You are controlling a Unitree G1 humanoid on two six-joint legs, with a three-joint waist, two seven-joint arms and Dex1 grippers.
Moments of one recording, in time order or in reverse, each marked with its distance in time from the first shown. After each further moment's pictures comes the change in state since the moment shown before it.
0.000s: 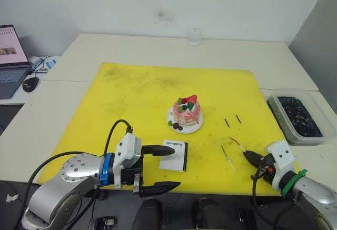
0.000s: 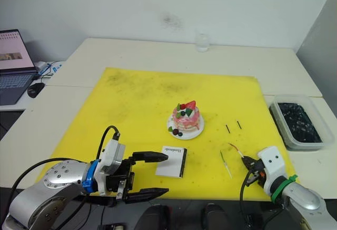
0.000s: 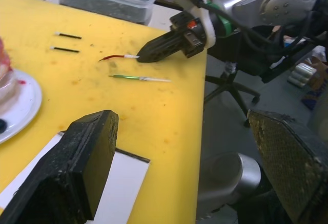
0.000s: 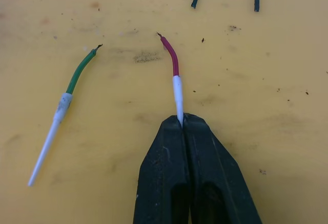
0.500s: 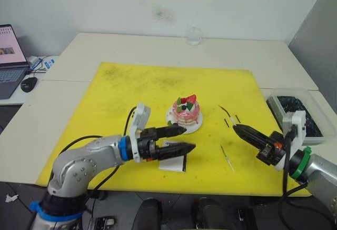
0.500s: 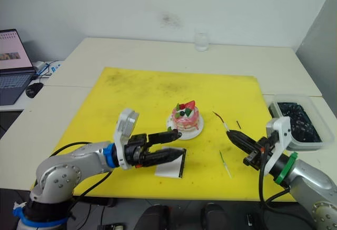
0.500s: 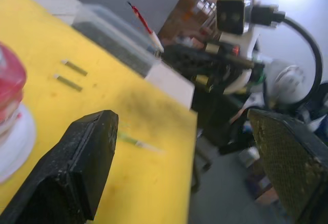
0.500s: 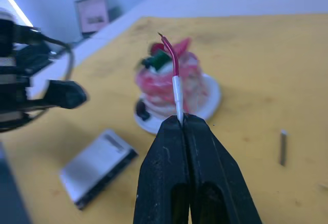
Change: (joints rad) left arm -0.357 -0.233 0.042 0.191 -0.555 0.439 0.389; right arm -0.319 -0.059 -0.187 -0.127 0.842 0.258 -0.161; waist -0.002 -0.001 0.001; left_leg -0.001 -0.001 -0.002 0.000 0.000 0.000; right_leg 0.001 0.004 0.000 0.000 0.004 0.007
